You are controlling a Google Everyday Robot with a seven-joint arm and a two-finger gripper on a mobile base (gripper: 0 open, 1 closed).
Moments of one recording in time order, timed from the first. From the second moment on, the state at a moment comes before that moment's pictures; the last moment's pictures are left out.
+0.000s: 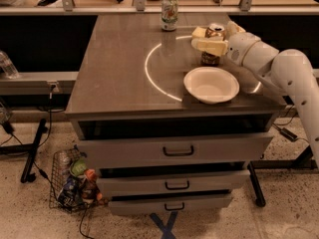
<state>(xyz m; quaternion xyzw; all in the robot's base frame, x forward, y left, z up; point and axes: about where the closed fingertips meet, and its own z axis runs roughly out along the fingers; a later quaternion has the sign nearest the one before) 0.782 -0.193 0.918 -0.22 0.64 0.22 0.70</state>
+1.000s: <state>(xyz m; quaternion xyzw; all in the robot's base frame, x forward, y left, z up) 0.744 -0.255 1.014 -0.24 0.65 0.13 0.71</state>
